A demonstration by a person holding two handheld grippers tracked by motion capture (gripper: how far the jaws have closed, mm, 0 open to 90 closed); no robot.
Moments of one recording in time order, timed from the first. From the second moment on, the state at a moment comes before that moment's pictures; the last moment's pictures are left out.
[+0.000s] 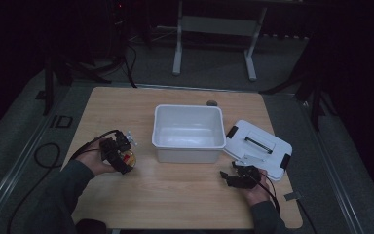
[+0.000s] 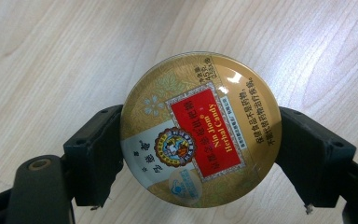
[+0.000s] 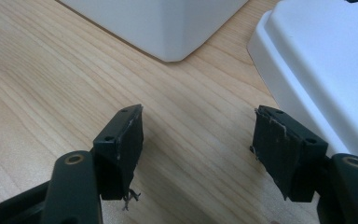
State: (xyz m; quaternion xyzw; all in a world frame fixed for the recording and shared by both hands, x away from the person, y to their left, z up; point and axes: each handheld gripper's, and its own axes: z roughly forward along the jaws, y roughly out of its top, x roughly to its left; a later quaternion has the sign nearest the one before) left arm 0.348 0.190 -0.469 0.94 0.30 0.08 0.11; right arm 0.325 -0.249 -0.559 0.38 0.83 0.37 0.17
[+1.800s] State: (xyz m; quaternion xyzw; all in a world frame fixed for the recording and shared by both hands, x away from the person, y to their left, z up) left arm 0.360 0.177 -0.402 0.95 0.27 0.09 0.13; right arm 0.326 -0.249 -0.559 0.38 0.83 0.37 0.17
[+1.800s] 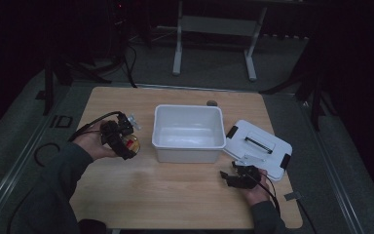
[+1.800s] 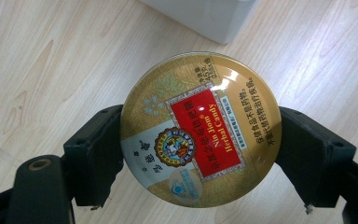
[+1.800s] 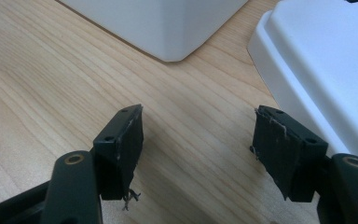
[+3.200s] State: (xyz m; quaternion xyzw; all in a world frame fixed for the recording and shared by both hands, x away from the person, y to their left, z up) left arm 0.376 0.158 -0.369 0.95 0.24 0.09 0.14; right arm 0.326 -0.249 -0.559 0.38 0.83 0.37 0.17
